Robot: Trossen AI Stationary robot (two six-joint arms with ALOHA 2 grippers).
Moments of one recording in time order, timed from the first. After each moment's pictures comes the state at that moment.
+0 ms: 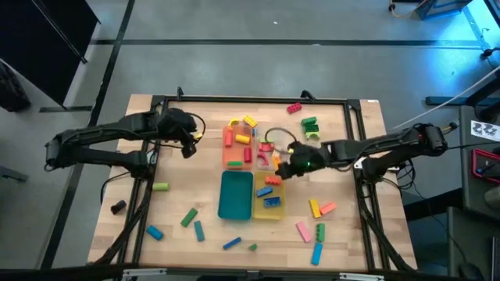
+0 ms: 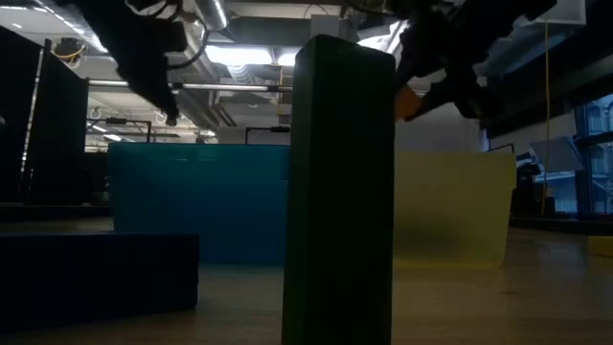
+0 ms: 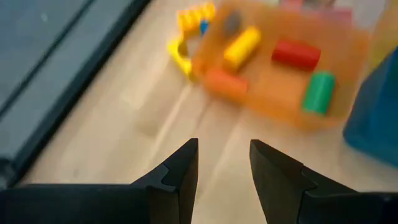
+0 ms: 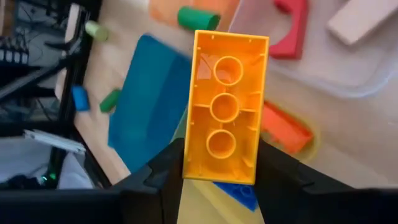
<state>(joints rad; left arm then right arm) 0.33 0.90 0.81 -0.78 -0.21 -0.06 0.11 1.32 0.91 -0.36 0.03 1.24</state>
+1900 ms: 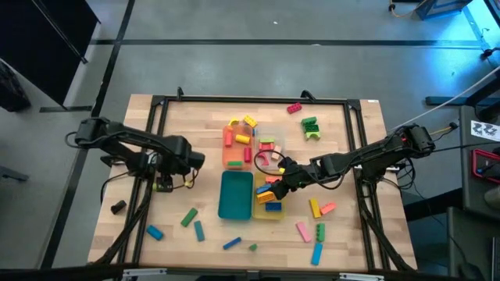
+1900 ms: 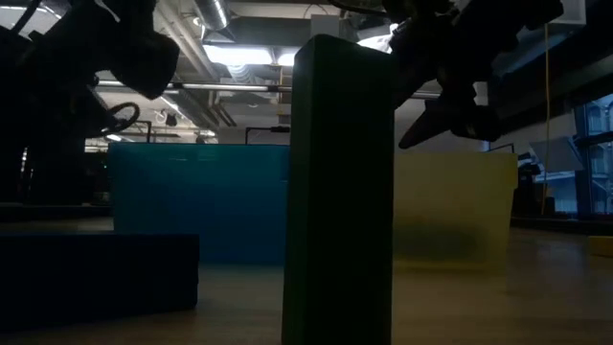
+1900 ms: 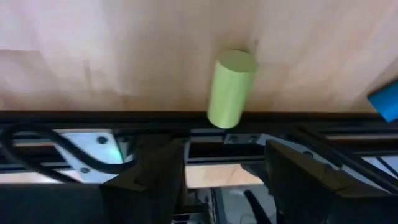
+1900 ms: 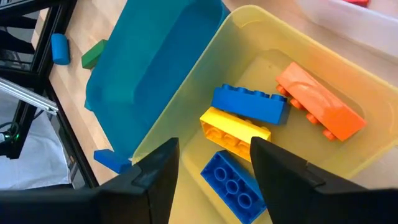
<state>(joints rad) -0.02 1.39 0.81 -1.46 0.17 -0.08 0.24 1.49 0.91 -0.23 0.07 1.17</state>
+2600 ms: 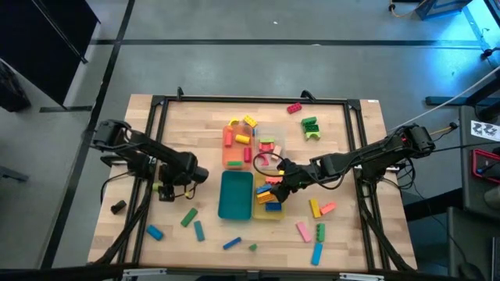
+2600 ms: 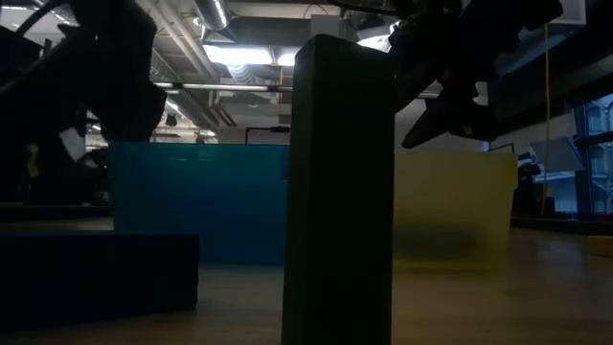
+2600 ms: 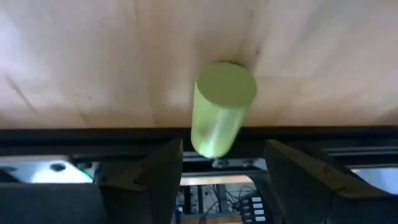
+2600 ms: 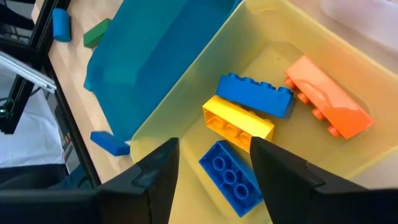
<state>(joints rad) -0.14 1.61 0.72 -1.30 0.23 -0.17 0.24 1.49 0.91 -0.23 0.02 1.09</state>
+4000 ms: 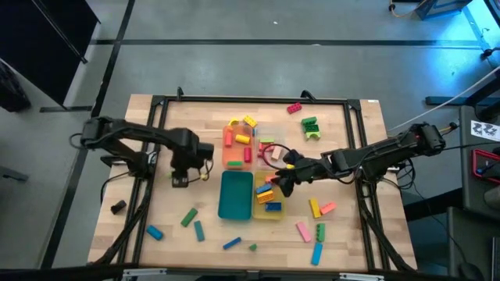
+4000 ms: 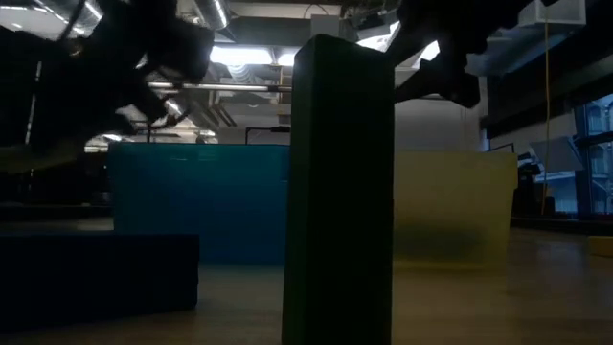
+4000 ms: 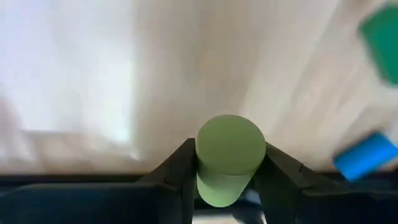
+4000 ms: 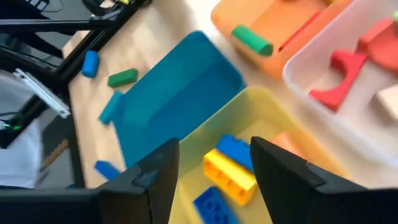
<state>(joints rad) 0.07 1.44 0.93 -1.33 0.15 -0.05 0.24 1.35 0.91 -0.24 0.20 0.89</state>
